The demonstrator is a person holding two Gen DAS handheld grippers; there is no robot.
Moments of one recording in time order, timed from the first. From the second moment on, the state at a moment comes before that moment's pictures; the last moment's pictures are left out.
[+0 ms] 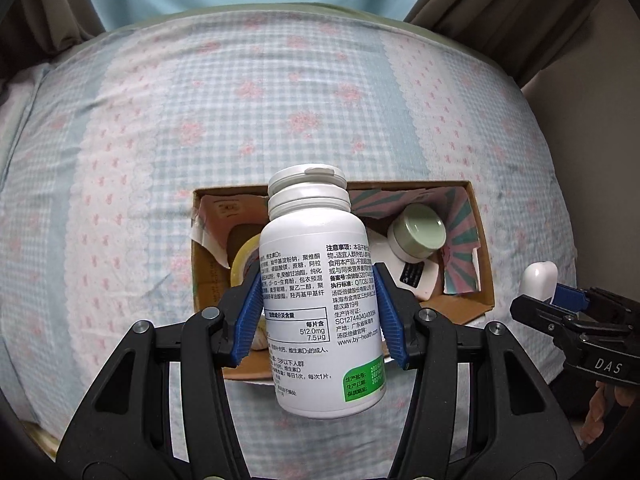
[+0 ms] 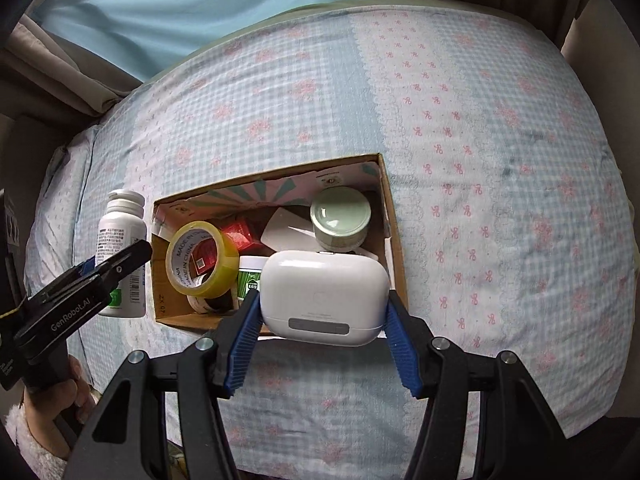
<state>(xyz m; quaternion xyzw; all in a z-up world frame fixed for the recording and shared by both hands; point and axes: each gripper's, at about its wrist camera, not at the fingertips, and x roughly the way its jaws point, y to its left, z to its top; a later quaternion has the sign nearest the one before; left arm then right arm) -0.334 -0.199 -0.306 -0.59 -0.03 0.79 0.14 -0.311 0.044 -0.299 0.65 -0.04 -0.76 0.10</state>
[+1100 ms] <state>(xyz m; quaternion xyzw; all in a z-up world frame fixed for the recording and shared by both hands) -0.375 -0.129 -0.363 -0.60 0.14 0.72 0.31 -0.317 0.028 -0.390 0.65 0.03 -0.74 0.16</state>
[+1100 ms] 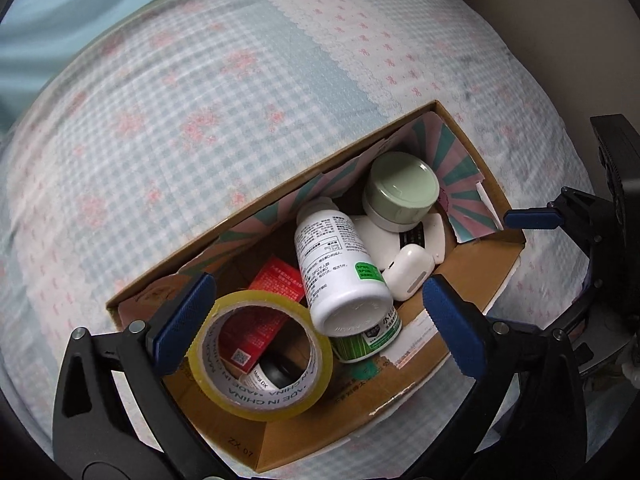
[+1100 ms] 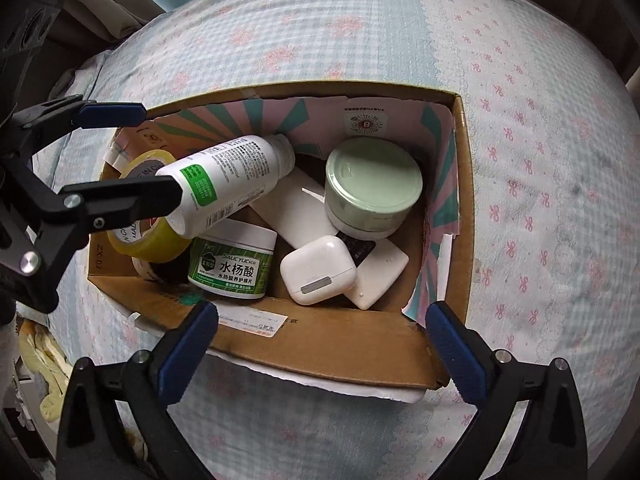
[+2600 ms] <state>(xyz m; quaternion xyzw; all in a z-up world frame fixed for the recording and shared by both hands) -0.105 -0.123 0.011 -0.26 -0.01 0.96 0.07 -0.177 0.170 -0.015 0.33 0.02 -0.94 0.07</state>
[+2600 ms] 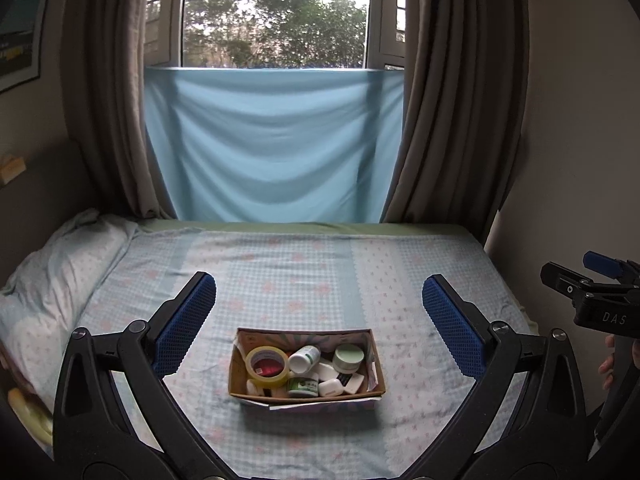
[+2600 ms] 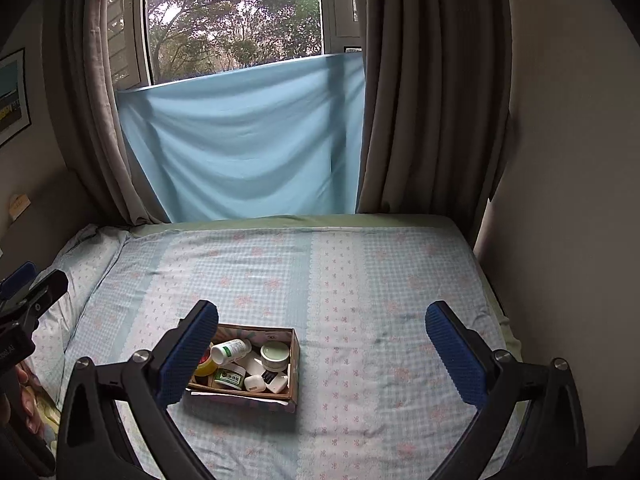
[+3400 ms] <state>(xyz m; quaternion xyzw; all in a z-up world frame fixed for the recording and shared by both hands) -0.096 -0.079 0.007 -0.27 -0.01 0.96 0.07 -0.174 0.206 -0.009 0.32 0.02 -0.94 0.07</state>
